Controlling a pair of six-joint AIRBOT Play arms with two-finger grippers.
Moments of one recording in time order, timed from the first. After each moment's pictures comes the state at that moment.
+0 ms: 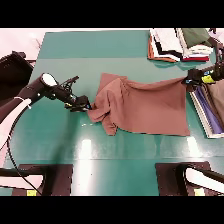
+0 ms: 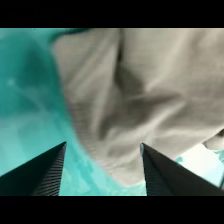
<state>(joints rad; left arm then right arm) -0.20 -1.49 1.11 0.90 -1.16 -1.43 -0.22 -1.21 1.35 -1.15 1.35 1.39</state>
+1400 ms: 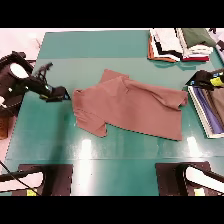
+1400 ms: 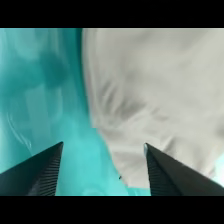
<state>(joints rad) 0.02 -1.35 1.14 1.12 -1.20 -1.41 -0.33 -1.20 1.35 -1.15 1.43 1.39</state>
